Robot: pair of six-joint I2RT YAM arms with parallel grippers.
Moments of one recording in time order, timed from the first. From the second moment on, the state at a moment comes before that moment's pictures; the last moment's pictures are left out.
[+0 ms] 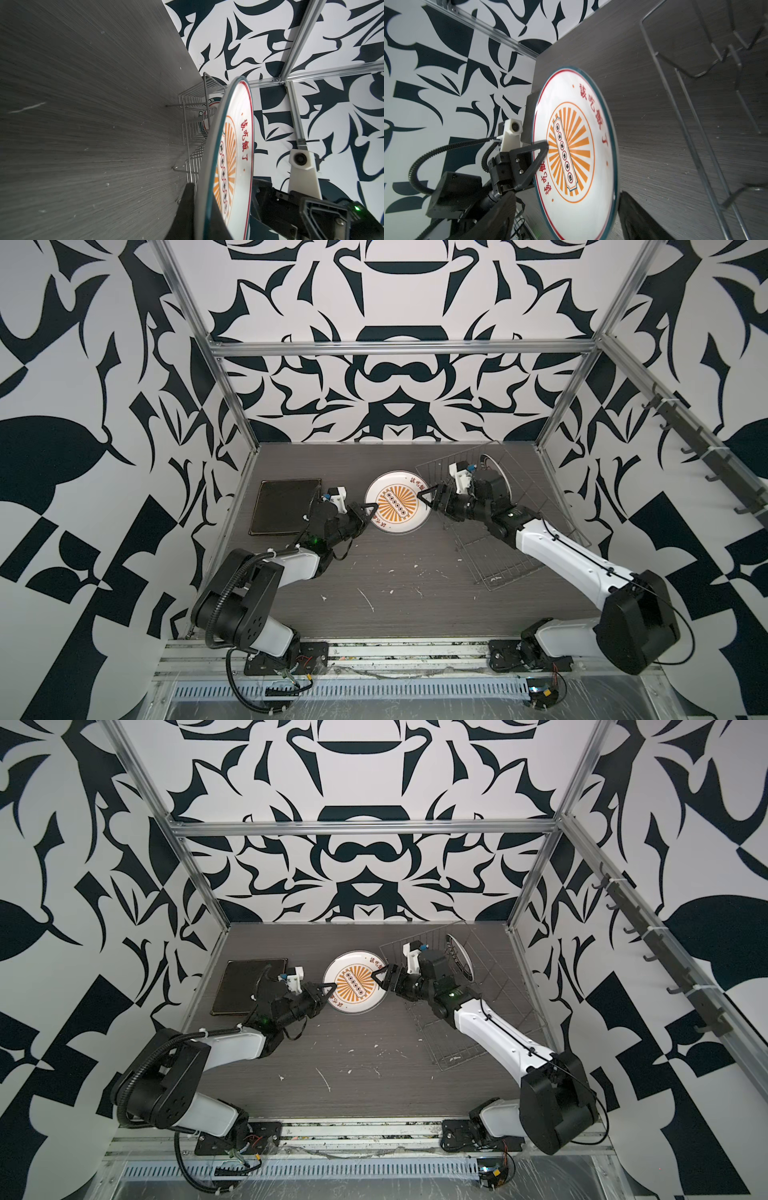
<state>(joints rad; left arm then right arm) -0.43 1.49 0.53 0.74 0.38 -1.24 0.43 1.34 0.97 -0.12 -0.45 0.82</state>
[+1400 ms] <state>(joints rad) -0.33 1.77 0.71 0.58 0.20 -1.16 0.26 1.17 1.08 -0.47 -0.40 0.61</state>
